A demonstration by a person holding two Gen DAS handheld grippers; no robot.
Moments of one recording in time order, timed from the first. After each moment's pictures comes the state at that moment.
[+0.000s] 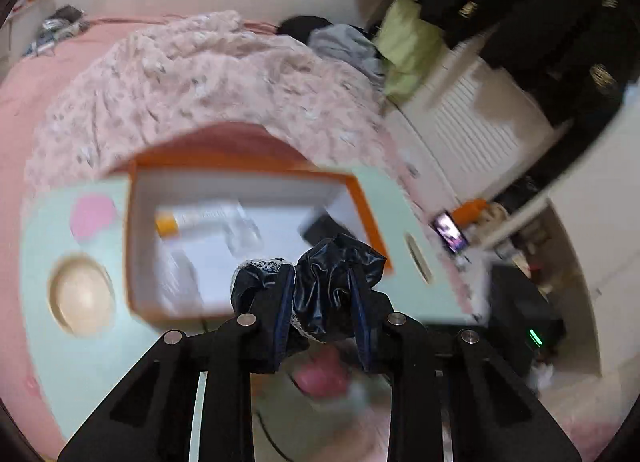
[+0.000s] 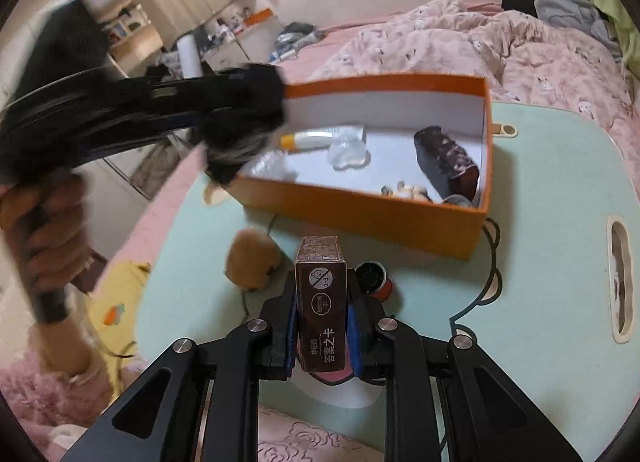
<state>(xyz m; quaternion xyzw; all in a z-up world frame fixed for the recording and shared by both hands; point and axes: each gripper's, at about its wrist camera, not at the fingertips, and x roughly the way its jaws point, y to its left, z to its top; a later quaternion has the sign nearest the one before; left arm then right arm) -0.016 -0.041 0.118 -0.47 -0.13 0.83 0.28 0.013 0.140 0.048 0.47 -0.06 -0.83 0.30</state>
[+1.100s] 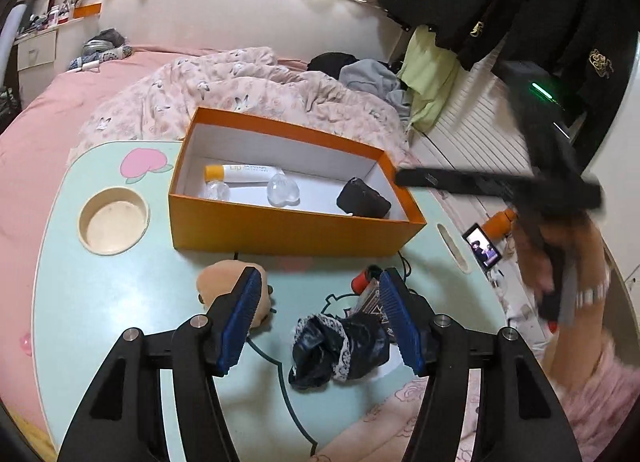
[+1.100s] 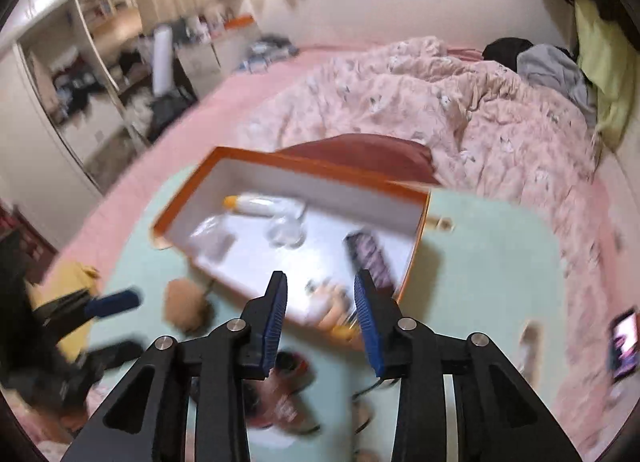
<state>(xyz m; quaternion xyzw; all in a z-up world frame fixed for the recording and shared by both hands) 0.053 -0.054 0.090 -0.39 -0.11 0.90 0.19 -0.068 0.141 0.108 0.46 0.05 -0.86 0.23</state>
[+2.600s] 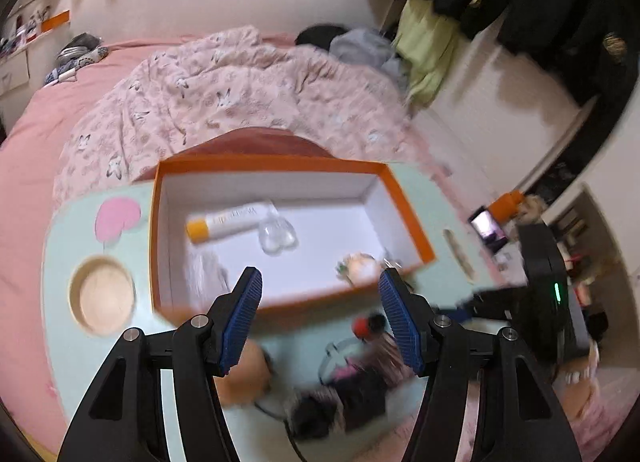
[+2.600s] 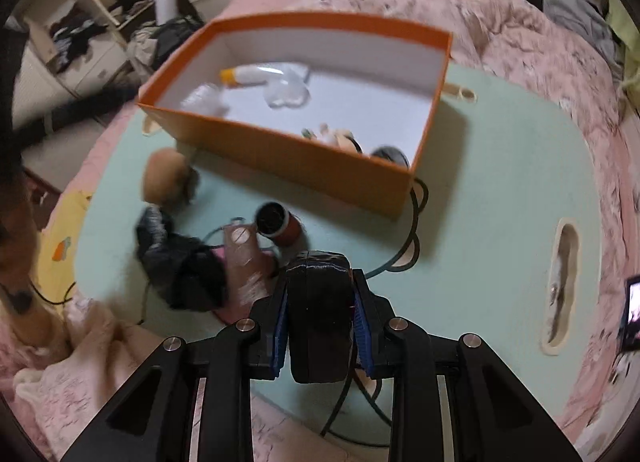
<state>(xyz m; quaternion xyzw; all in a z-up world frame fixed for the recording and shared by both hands) -0.041 -0.024 0.119 -0.46 -0.06 0.87 0.19 -0.016 0.164 0.028 0.55 0.05 -0.80 0.24</state>
